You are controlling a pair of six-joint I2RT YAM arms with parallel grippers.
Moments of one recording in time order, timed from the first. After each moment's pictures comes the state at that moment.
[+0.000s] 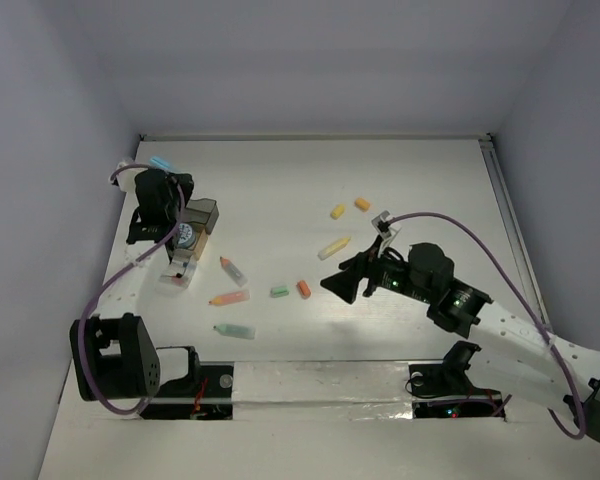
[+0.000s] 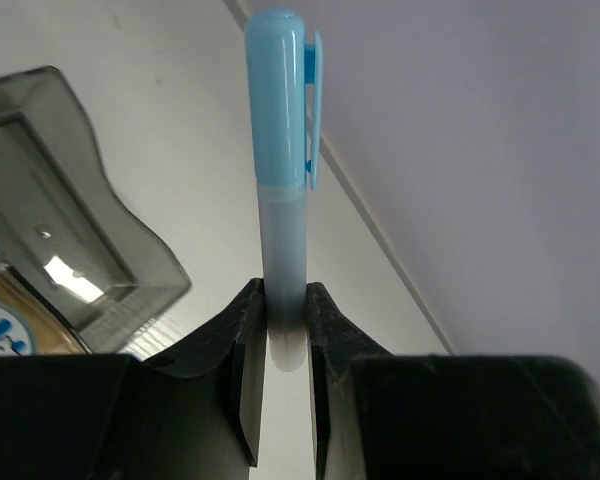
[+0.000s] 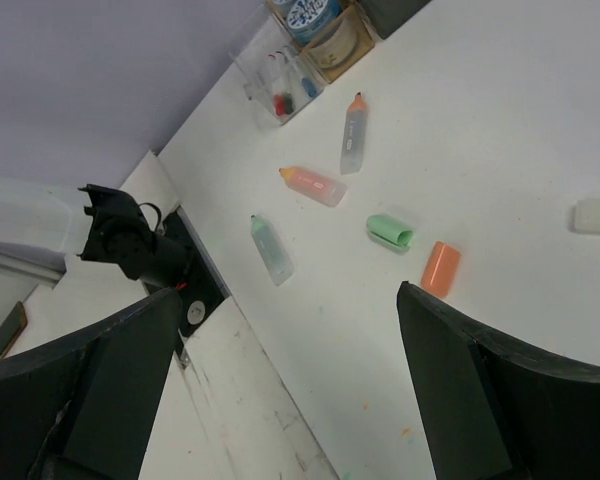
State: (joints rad) left arm 0.01 1.23 0.85 0.09 -0.13 -1.00; right arm 0.84 0.86 0.57 0.13 -0.24 0.56
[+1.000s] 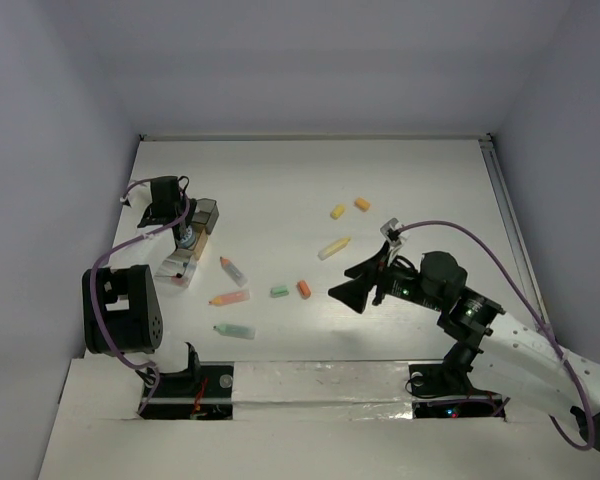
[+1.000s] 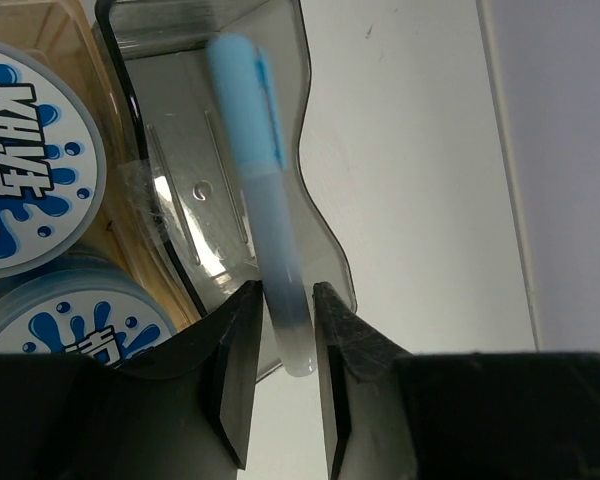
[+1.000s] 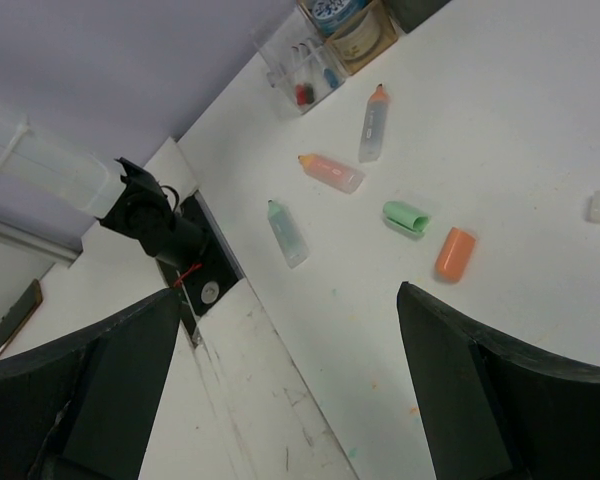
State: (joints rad) left arm 0.06 1.50 0.87 -0.03 -0.23 -1.10; right arm 0.84 0.73 0.53 0.07 -0.29 0.55
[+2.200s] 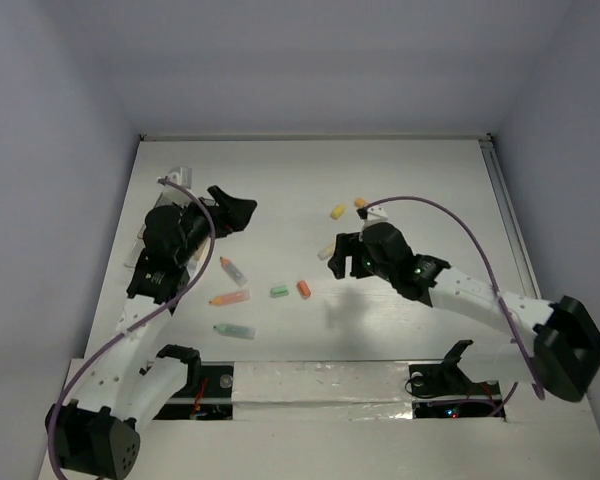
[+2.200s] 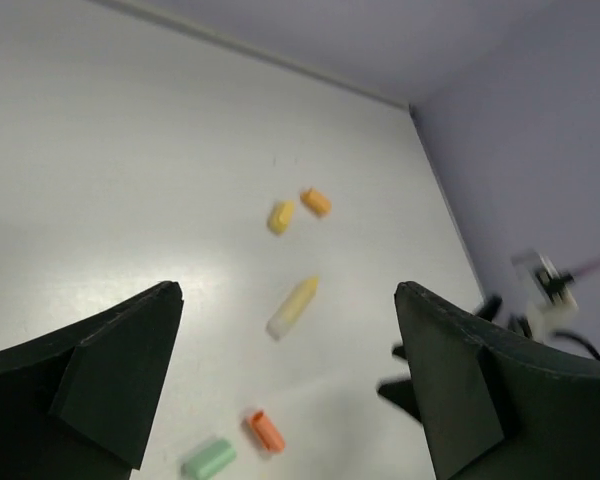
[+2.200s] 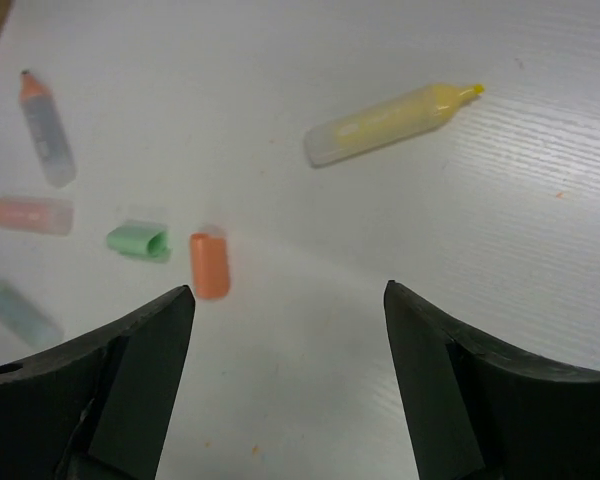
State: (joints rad) left arm -0.21 0.87 0.73 0.03 0.22 -0.65; right arm 0.79 1.16 0.72 -0.12 0.16 0.53
